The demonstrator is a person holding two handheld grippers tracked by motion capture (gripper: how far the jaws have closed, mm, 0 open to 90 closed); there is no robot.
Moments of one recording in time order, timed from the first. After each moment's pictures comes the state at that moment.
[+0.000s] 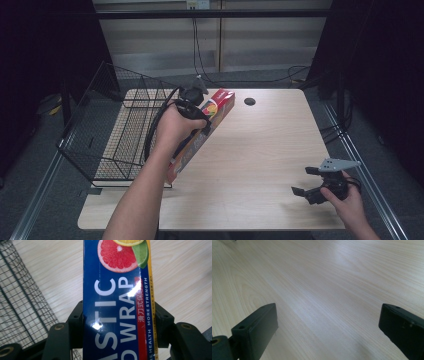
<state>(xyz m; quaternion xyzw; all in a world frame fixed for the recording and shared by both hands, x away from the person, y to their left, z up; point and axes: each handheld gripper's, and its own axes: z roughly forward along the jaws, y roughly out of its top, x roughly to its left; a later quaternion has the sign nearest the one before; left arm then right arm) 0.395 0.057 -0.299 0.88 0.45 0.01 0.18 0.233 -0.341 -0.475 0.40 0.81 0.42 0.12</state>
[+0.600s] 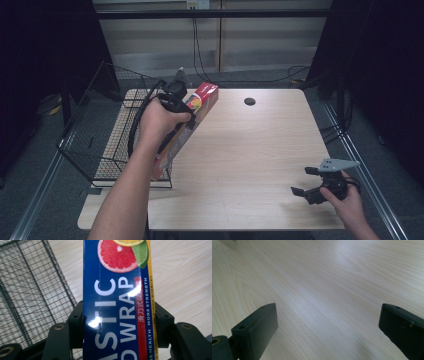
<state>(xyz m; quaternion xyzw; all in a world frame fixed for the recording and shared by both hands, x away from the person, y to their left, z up) 0.400 0.092 -0.281 0.86 0.49 0.03 0.17 0.233 -0.339 -0.476 0.40 0.81 0.42 0.13</state>
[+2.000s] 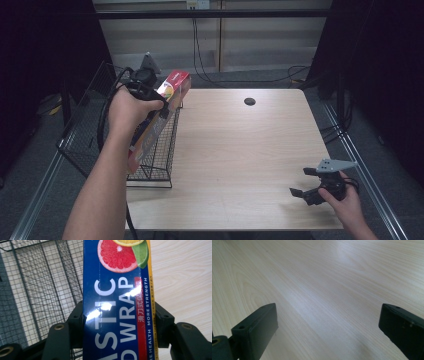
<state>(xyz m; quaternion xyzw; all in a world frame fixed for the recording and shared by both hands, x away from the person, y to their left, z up) 0.403 0.151 -0.245 0.82 0.54 0.06 0.17 0.233 -0.336 -0.477 0.39 0.81 0.41 0.12</state>
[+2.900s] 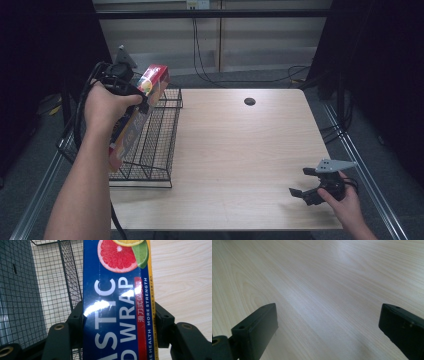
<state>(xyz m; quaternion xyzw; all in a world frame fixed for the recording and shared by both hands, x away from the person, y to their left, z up) 0.402 0.193 -0.231 0.79 0.58 0.08 0.17 0.233 -0.334 -0.477 0.40 0.81 0.41 0.12</state>
